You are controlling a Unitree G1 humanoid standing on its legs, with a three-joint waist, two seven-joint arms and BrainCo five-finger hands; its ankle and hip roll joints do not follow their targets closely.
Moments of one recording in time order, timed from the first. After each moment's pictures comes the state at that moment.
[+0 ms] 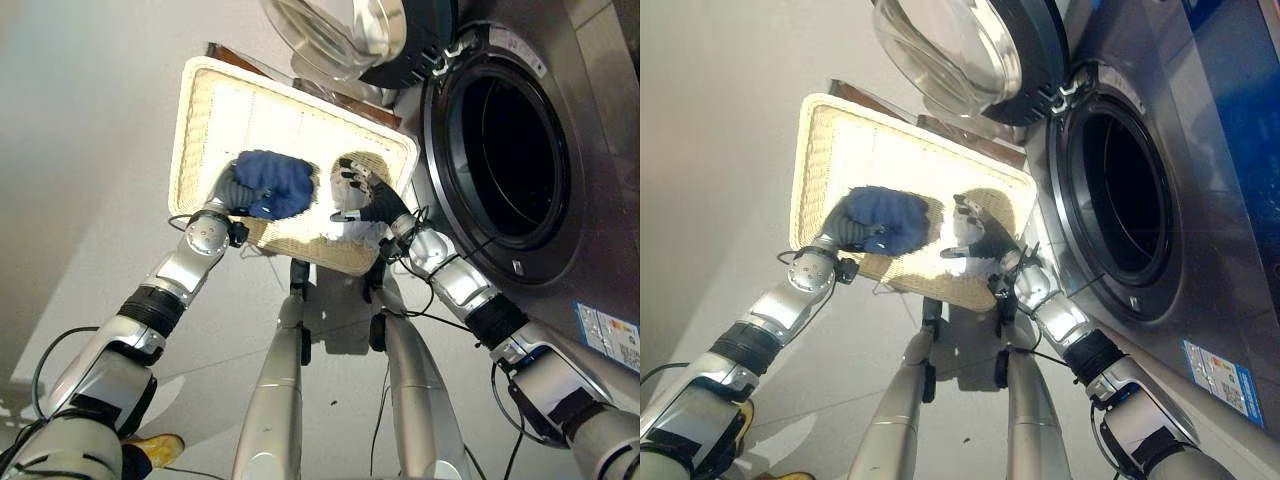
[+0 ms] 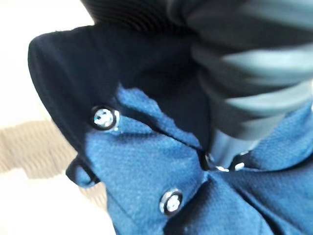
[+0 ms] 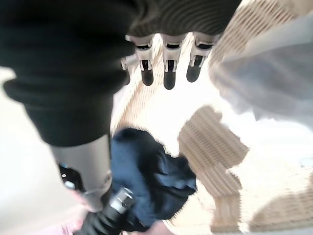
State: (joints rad) left arm -0.79 0.69 -0.50 0.32 -0.25 0.04 0.05; right arm -0.78 -0.43 0.53 0.37 0.26 -0.08 -0.02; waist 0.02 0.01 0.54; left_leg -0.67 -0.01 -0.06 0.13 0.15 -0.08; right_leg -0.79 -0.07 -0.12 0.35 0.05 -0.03
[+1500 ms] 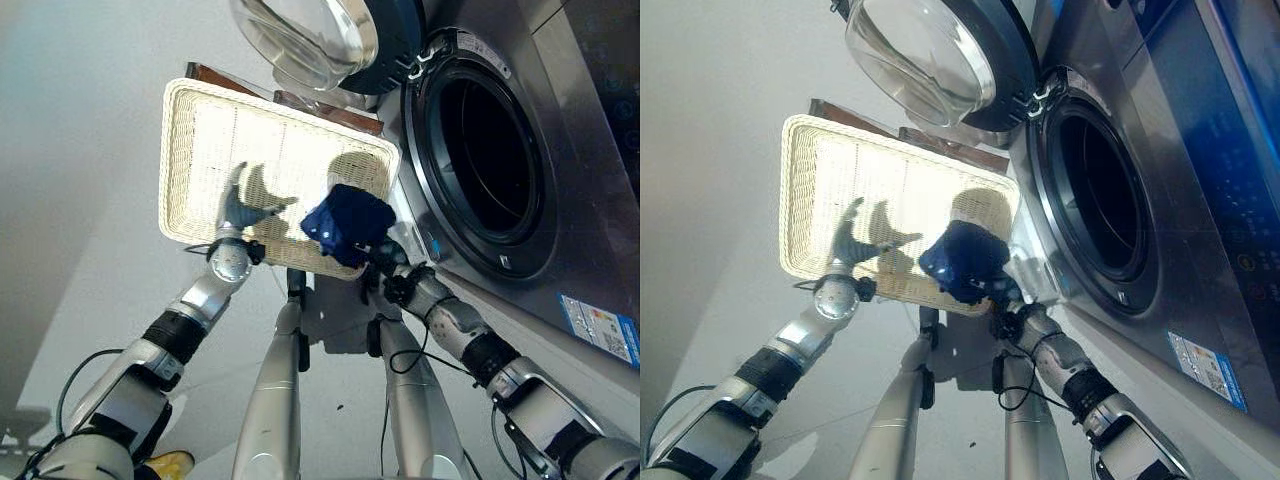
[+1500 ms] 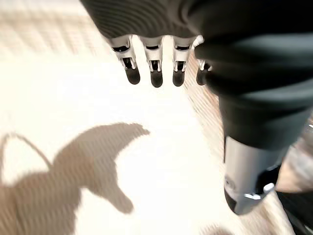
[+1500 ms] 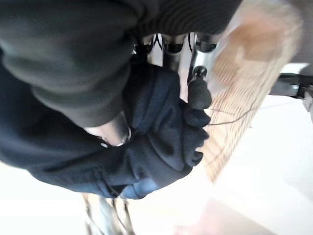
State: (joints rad) left arm -0.67 0.57 -0.46 0.48 -0.17 0.07 0.64; right arm -0.60 -0.35 0.47 0.58 0.94 -0.04 0.04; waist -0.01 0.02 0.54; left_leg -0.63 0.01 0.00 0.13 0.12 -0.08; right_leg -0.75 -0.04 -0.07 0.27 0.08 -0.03
